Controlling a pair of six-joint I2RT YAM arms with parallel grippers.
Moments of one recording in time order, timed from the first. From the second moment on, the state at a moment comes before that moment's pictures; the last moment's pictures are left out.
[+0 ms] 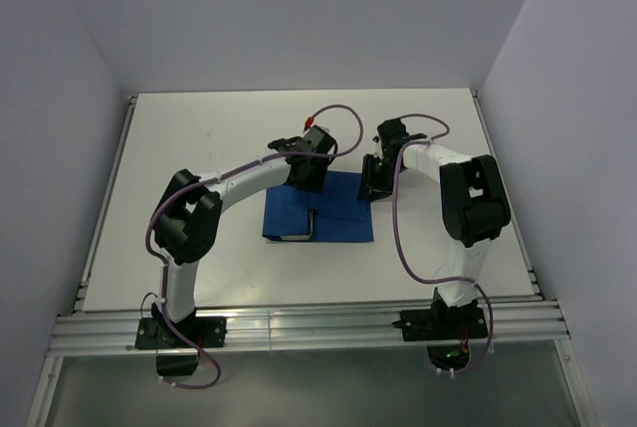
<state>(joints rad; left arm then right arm) -0.76 1.98 1.56 -0.65 -0.31 -0.42 0.24 1.90 1.23 -0.60 -0.30 0.39</state>
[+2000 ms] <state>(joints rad) -0.08 1.40 0.83 -0.31 0.41 0.11 0.25 1.79 1.25 -0.62 -0.45 0.20</state>
